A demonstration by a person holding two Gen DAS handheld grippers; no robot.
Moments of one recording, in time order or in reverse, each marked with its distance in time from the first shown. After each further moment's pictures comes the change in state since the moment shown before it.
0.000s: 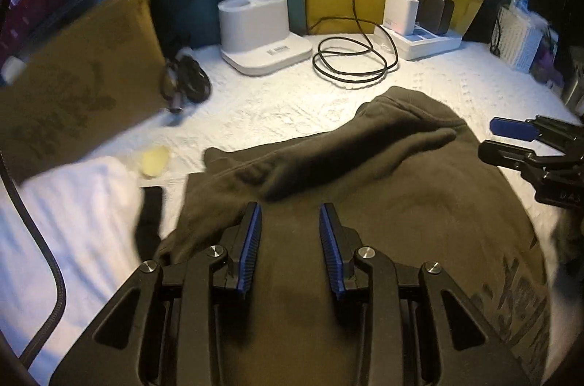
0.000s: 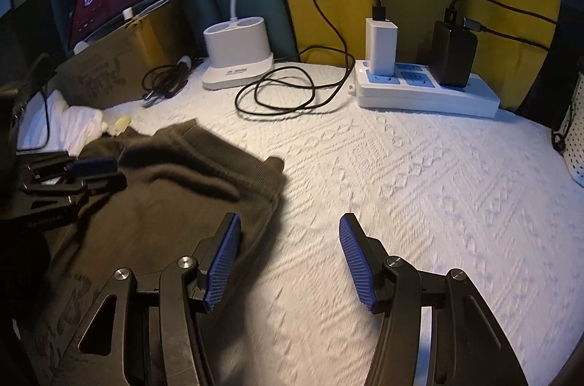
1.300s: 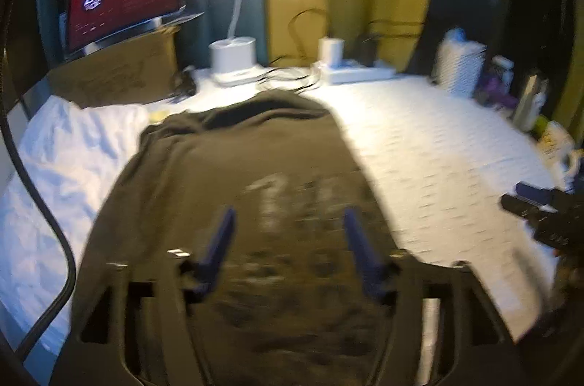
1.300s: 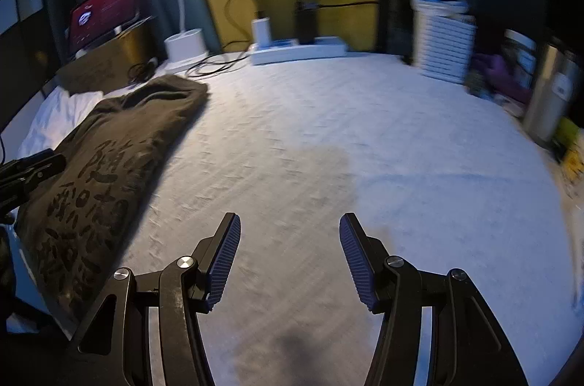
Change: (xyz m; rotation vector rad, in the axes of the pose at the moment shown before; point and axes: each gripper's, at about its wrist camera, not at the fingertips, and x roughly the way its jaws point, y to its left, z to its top) left arm -0.137 -0.109 -0.088 -0.143 -0.188 -0.042; right arm -0.182 -0.052 -0.158 0.147 -0.059 -0.199
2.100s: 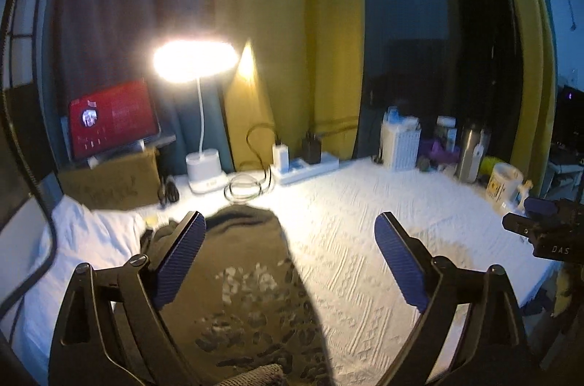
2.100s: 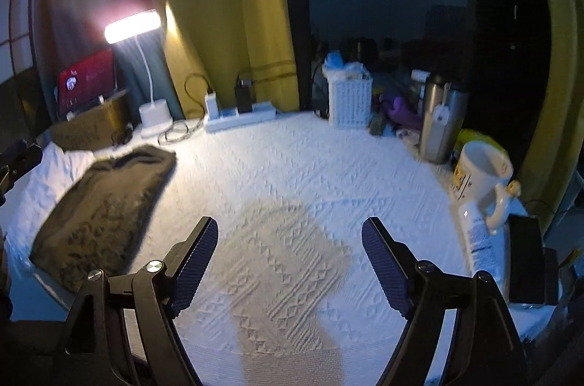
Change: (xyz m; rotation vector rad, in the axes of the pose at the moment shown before) left arm -0.116 -0.059 0.041 0.113 -0.322 -0.038; right arm -0.148 -0.048 -0.006 0.080 -0.203 -0.138
